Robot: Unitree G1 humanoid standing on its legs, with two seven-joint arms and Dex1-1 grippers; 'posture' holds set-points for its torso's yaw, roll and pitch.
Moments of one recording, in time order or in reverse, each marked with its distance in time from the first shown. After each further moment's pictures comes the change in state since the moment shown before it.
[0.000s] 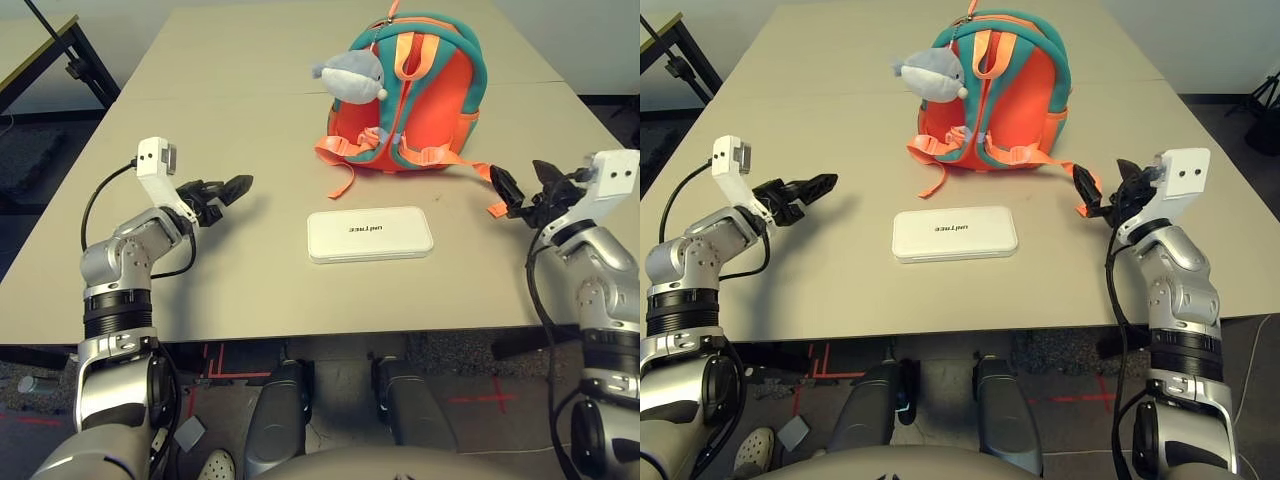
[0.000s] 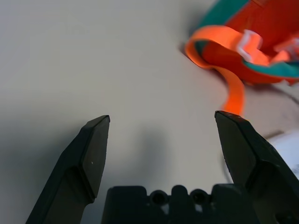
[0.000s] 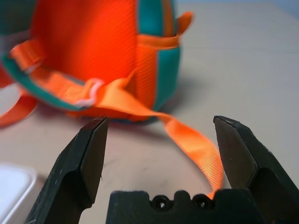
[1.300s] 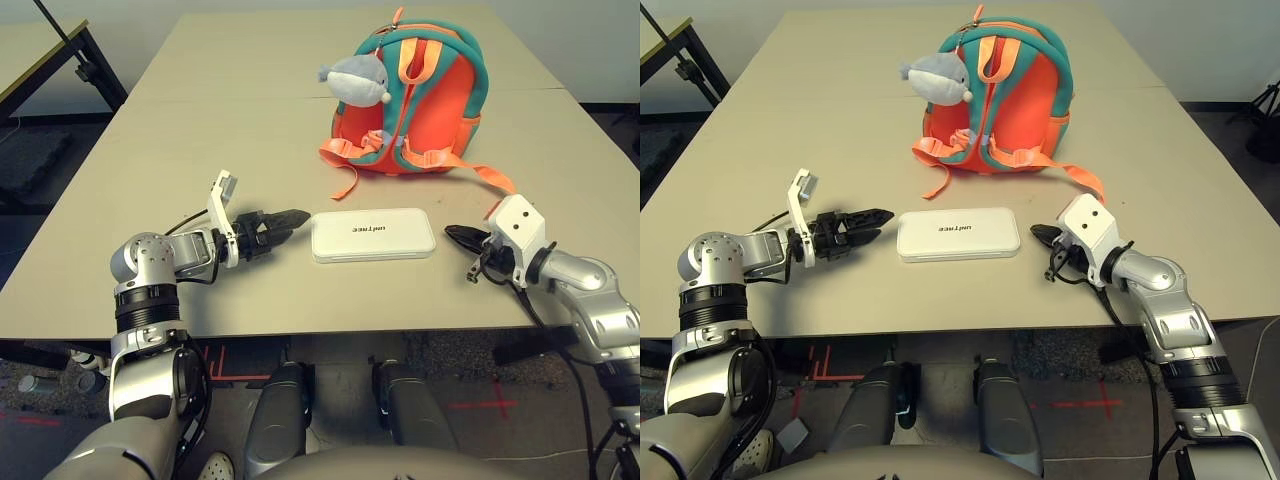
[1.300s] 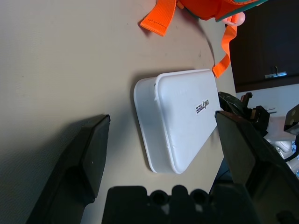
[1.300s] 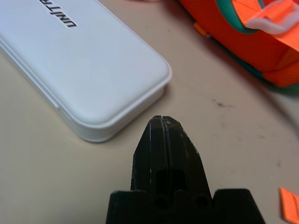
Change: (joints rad) left arm -0.035 -0.145 0.049 0.058 -0.158 0.419 0.047; right arm 0.102 -0.093 0.302 -0.071 -0.277 -0.106 0.214
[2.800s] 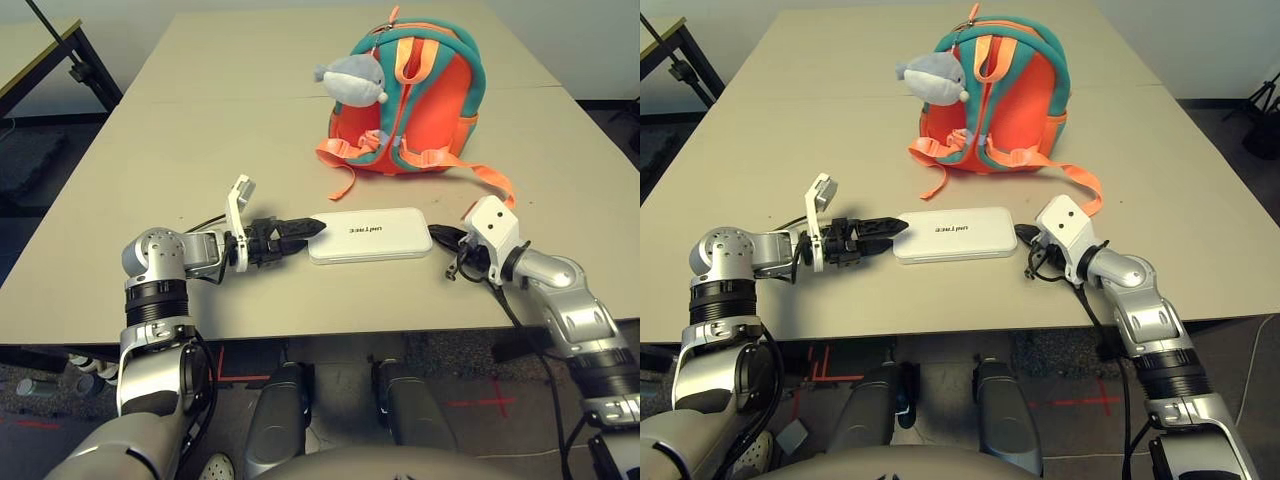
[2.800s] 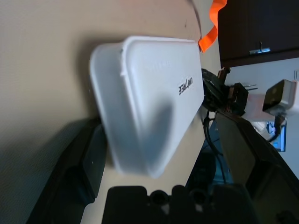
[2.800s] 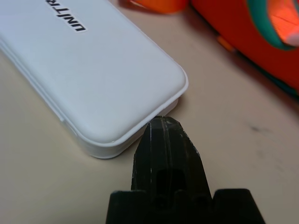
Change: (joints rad) left arm -0.026 -0.032 -0.014 0.009 0.000 0.108 -0.026; right arm -0.040 0.122 0.066 -0.014 -0.045 0.023 -0.023
